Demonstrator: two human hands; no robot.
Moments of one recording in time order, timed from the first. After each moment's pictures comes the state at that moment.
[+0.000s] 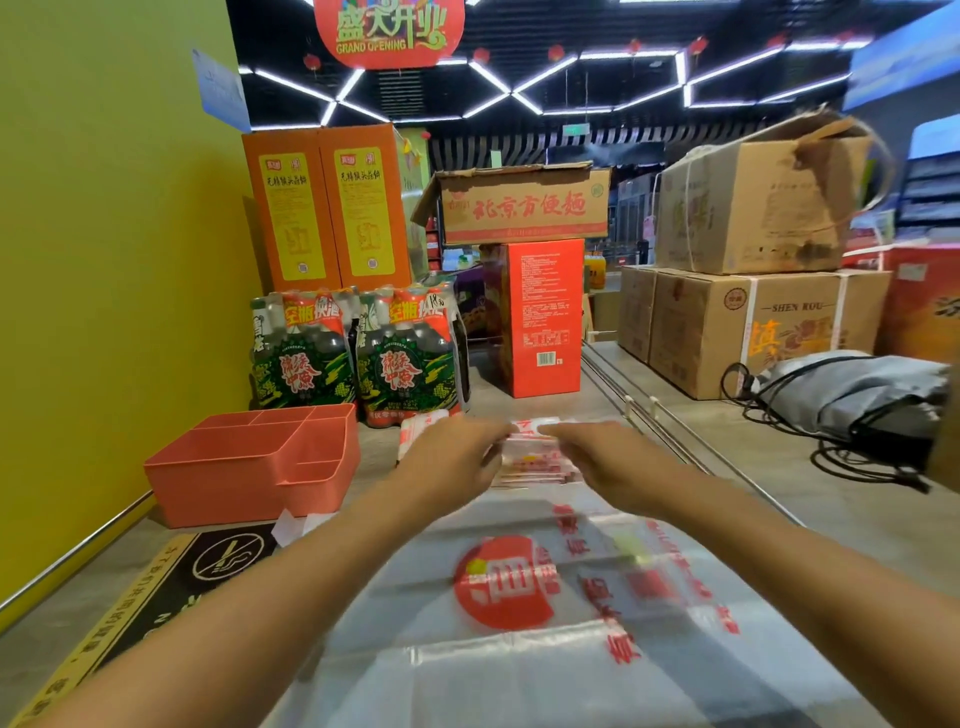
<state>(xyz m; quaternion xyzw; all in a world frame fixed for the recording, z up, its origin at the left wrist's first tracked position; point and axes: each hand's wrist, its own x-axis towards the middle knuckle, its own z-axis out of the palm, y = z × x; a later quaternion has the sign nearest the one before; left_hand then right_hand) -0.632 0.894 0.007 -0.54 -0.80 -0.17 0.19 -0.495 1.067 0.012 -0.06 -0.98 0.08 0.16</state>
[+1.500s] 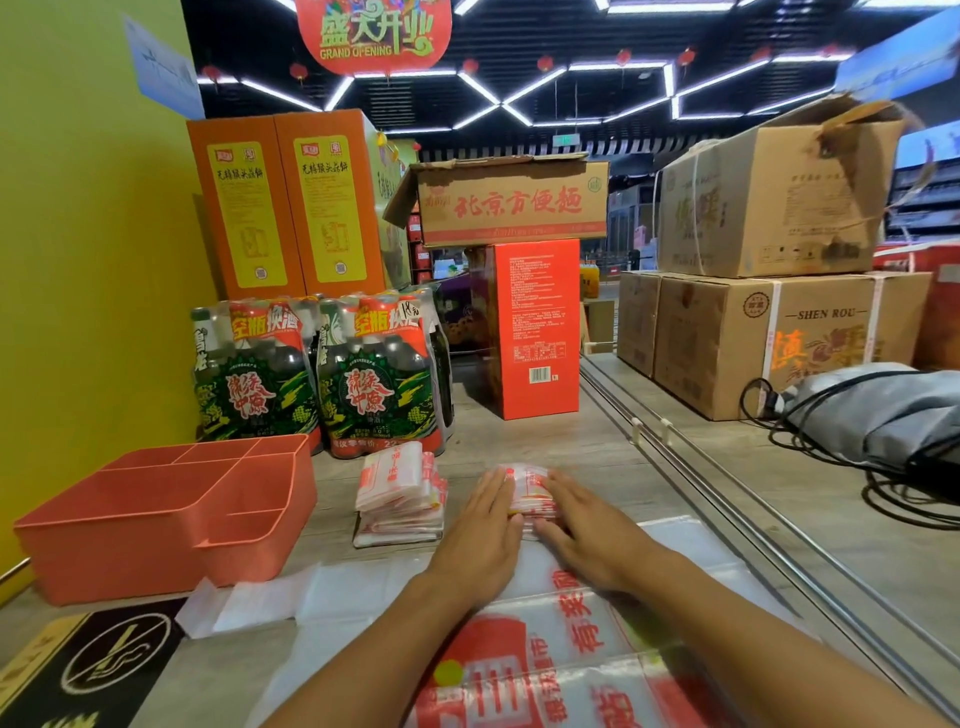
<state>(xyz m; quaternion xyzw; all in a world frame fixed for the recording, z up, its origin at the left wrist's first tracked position) -0.714 0.997 -0.115 -0.48 -0.85 -0.21 0.05 -0.608 1.154 -0.107 -0.10 -0.97 0.17 0.14</state>
